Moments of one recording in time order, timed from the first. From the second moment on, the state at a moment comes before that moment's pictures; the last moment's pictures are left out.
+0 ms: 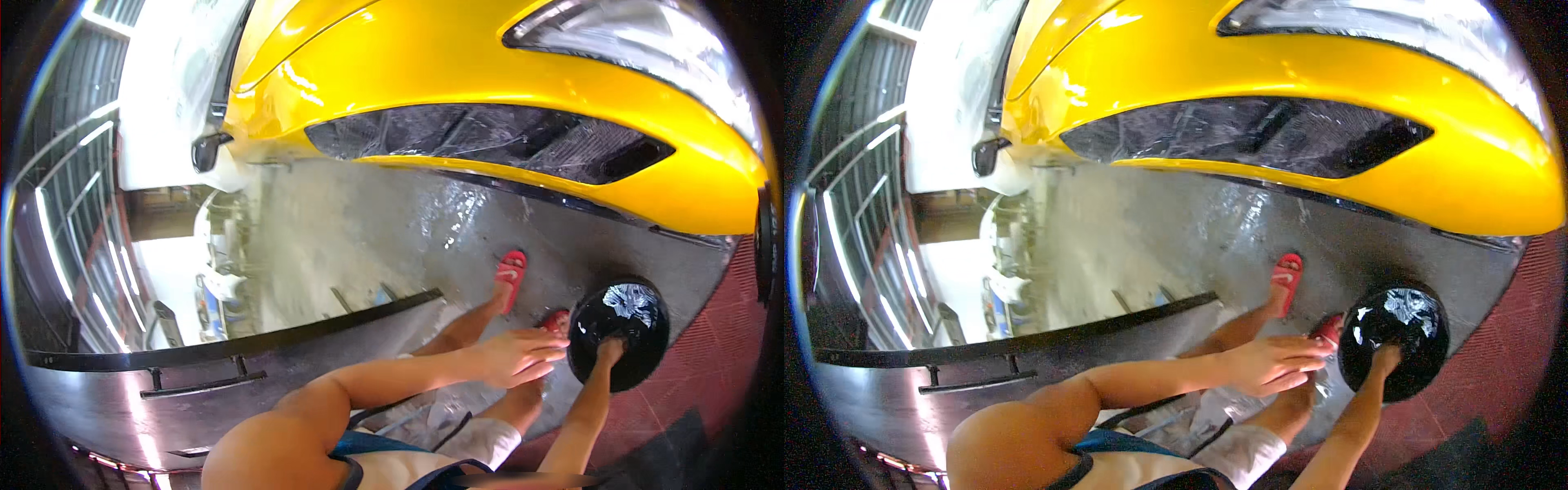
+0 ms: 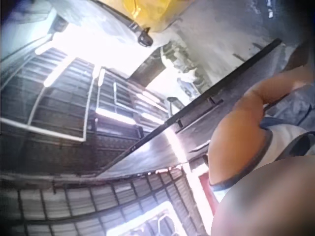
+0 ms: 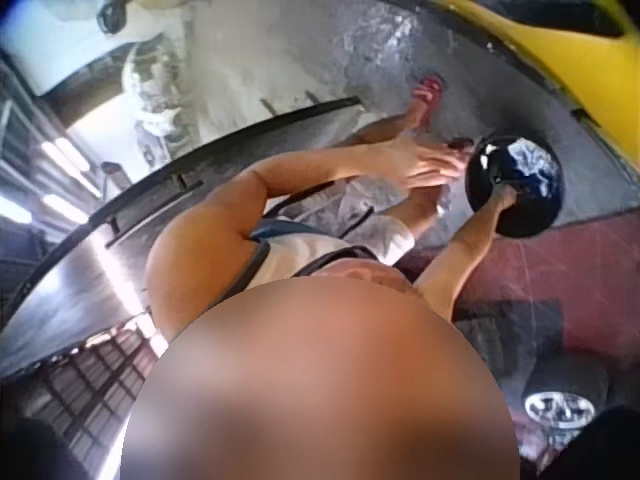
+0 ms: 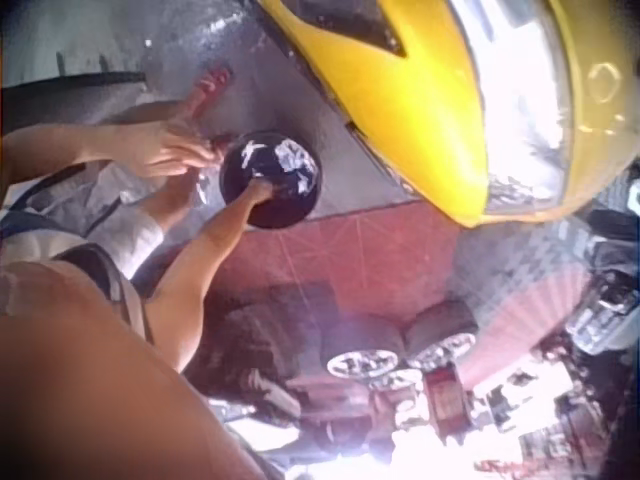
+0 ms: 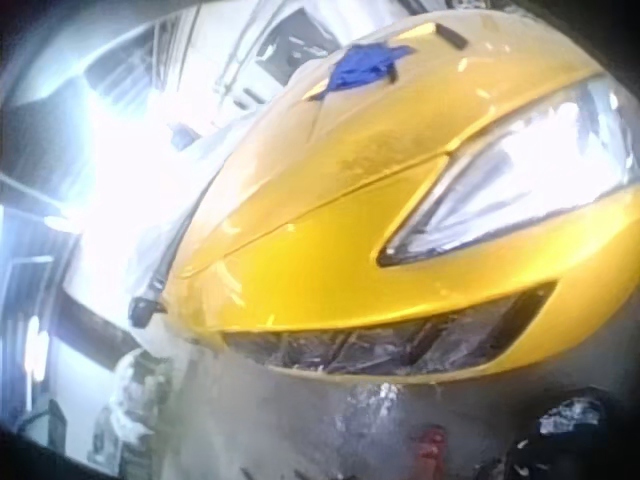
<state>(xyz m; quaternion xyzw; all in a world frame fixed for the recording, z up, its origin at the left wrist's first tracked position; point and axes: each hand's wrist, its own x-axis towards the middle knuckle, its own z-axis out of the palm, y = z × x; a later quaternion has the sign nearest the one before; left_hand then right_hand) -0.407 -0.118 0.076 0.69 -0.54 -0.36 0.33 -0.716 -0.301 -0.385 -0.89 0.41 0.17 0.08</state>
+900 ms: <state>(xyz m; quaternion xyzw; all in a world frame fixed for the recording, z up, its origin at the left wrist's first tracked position) 0.029 -0.053 0.278 0.85 0.06 0.24 0.46 -0.089 -0.114 0.418 -0.53 0.20 -0.01 0.82</state>
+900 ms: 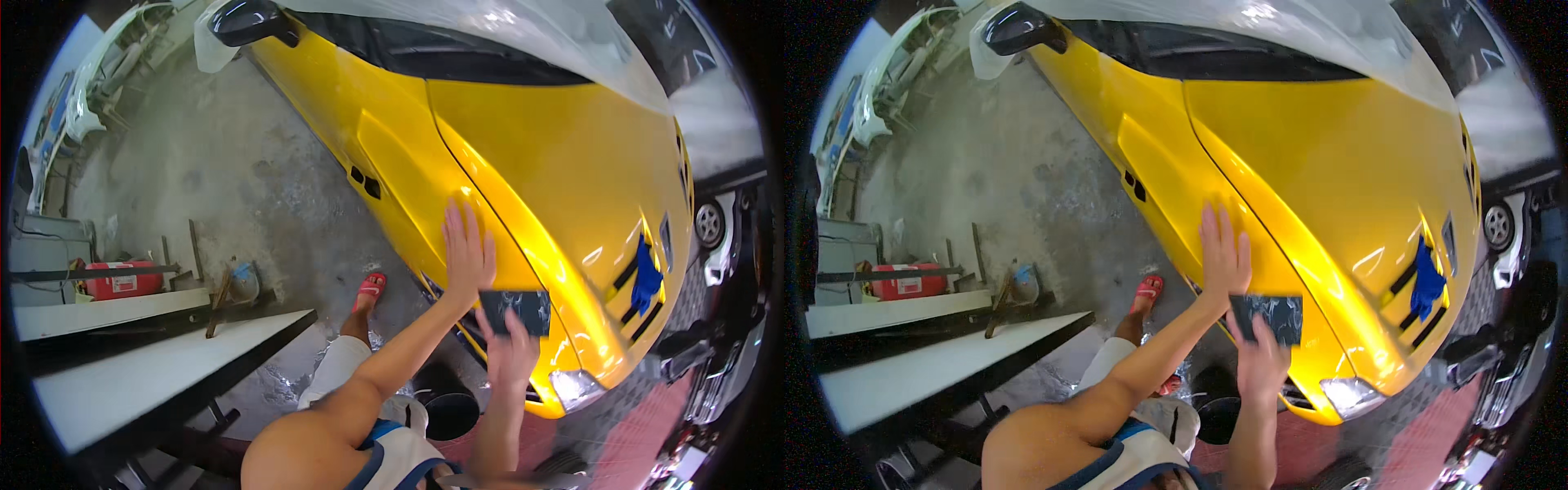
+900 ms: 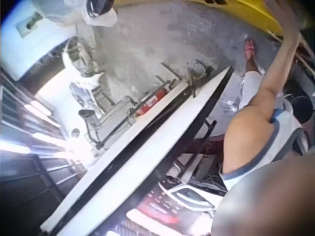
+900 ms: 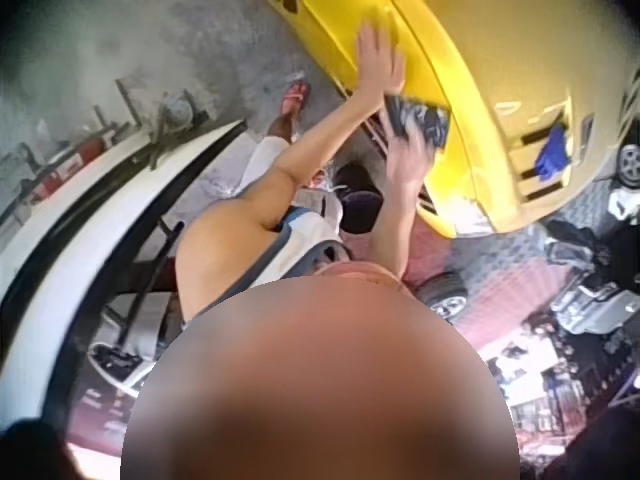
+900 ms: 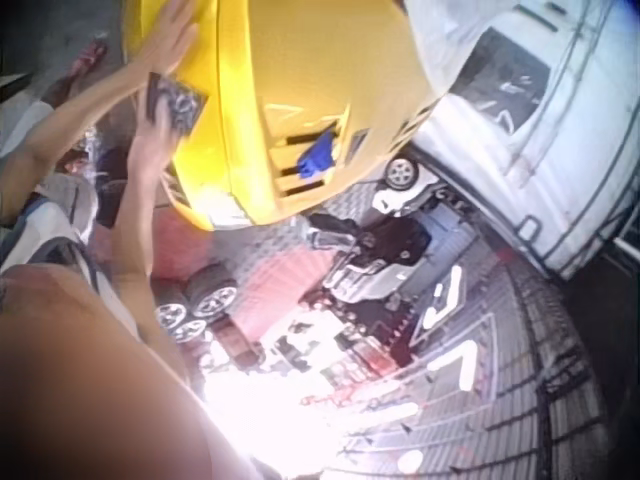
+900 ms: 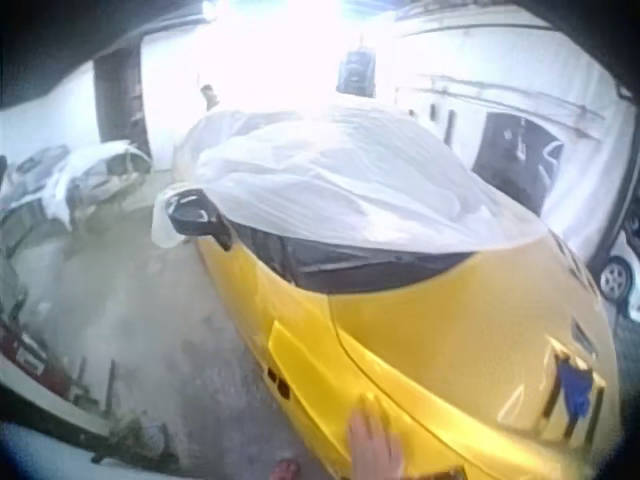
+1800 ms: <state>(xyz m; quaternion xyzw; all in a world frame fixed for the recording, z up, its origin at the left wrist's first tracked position) 0.204 0.133 0.317 0.89 -0.22 0.18 0.35 0.131 -0.010 0.431 -0.55 0.23 0.12 0.79</state>
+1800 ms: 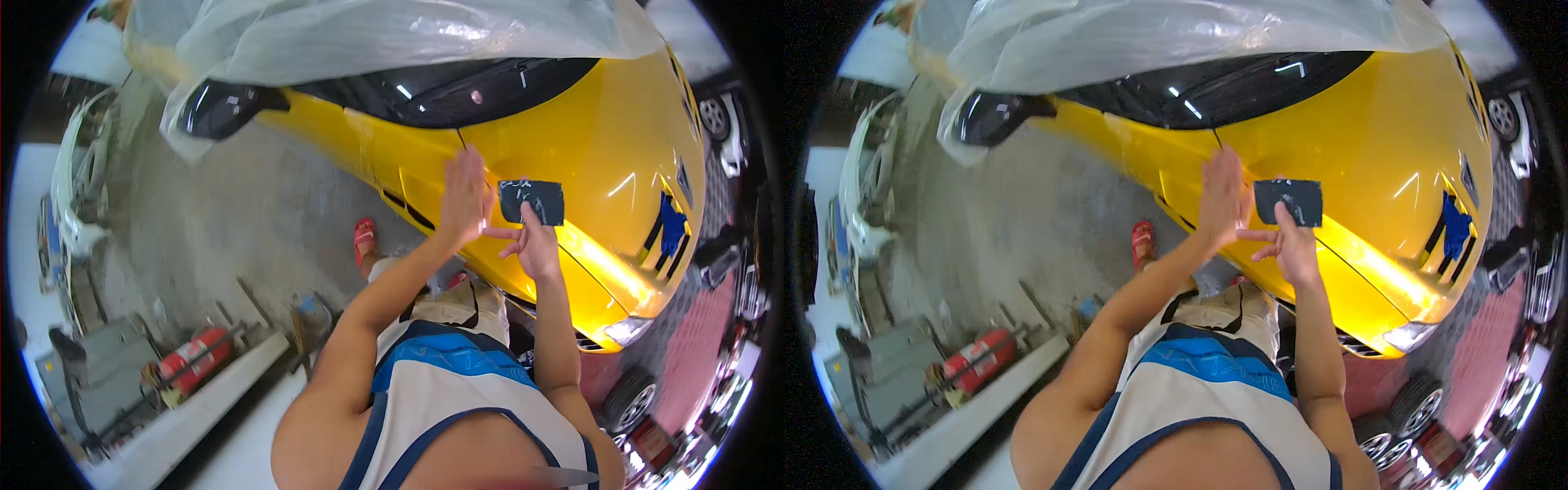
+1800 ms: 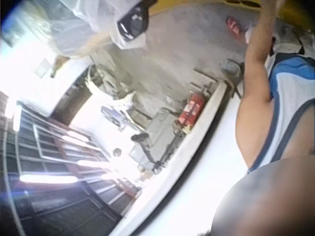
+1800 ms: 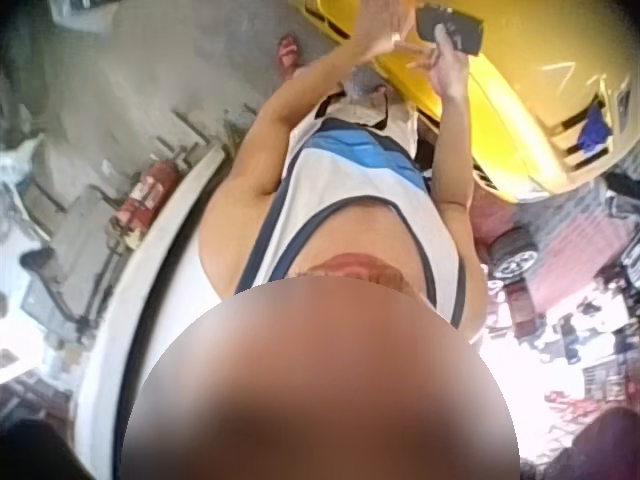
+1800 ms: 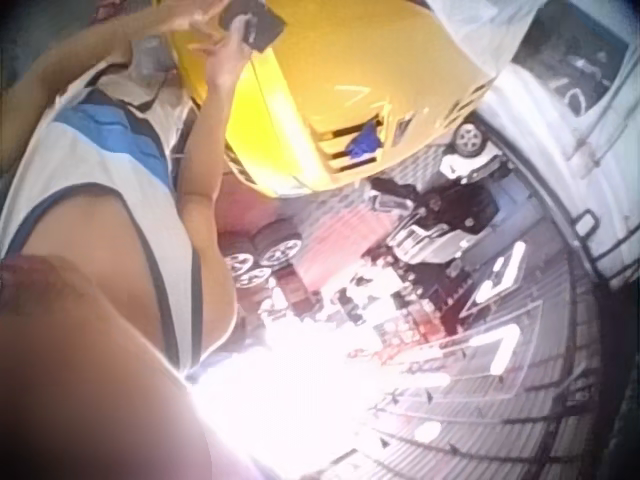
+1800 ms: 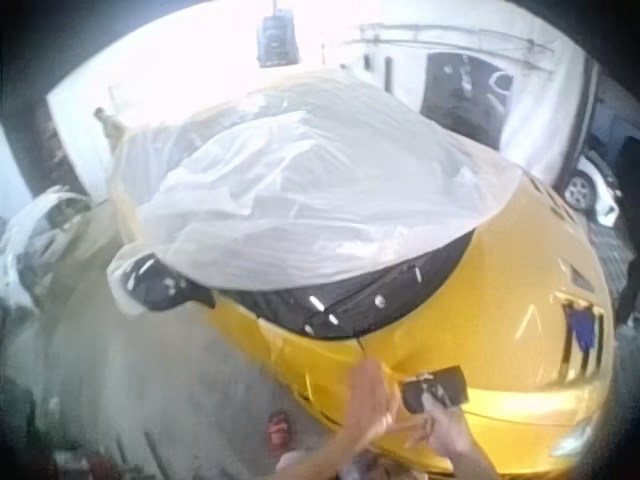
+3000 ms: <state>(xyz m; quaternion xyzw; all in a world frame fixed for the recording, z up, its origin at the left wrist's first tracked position) 0.316 0.260 0.270 0.70 -0.64 0.09 0.31 0.232 0.197 0.337 -0.94 0.27 -0.21 0.06</state>
